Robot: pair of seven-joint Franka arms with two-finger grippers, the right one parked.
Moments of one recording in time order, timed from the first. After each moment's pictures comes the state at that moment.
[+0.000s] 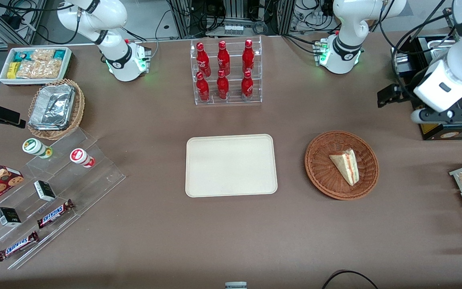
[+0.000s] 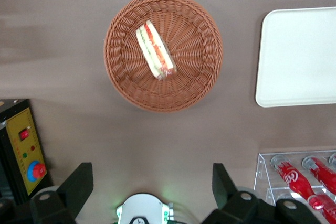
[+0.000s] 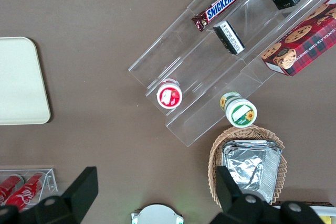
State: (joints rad) arm -0.03 0.03 -0.10 -1.58 -0.04 1.43 -0.12
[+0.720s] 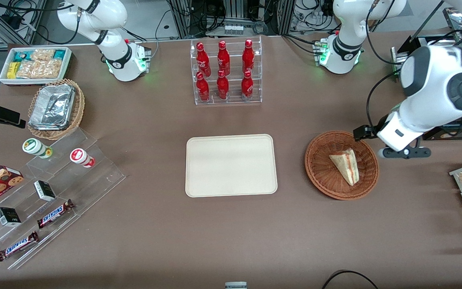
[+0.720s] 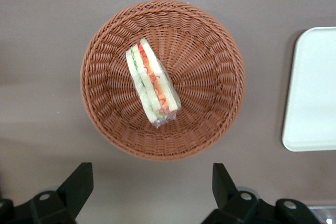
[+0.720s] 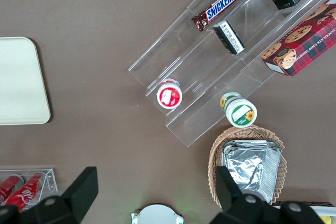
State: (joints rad) arm -0.03 0.06 -0.10 -1.97 -0.04 1.91 -0.12
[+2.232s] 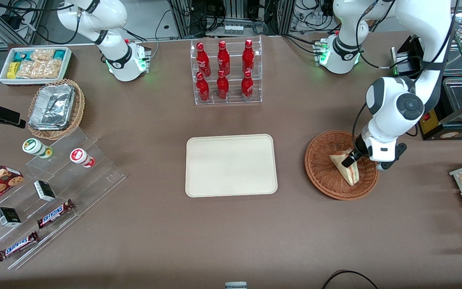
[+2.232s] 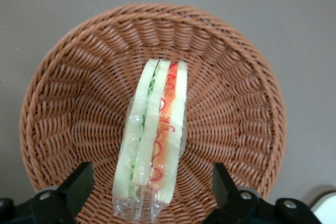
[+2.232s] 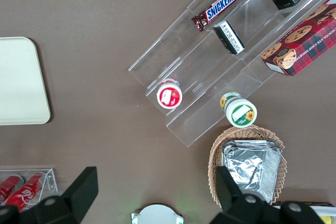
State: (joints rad) arm -0.04 0.17 -0.10 -2.28 -0.04 2.49 -0.83
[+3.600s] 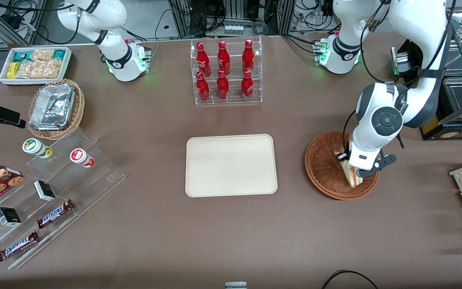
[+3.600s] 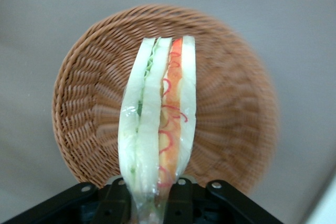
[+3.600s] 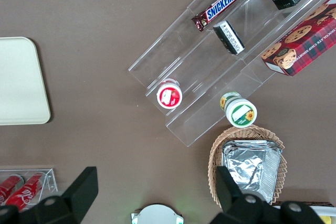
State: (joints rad) arm -0.13 0.22 -0.14 -1.99 0.16 2.12 -0.72
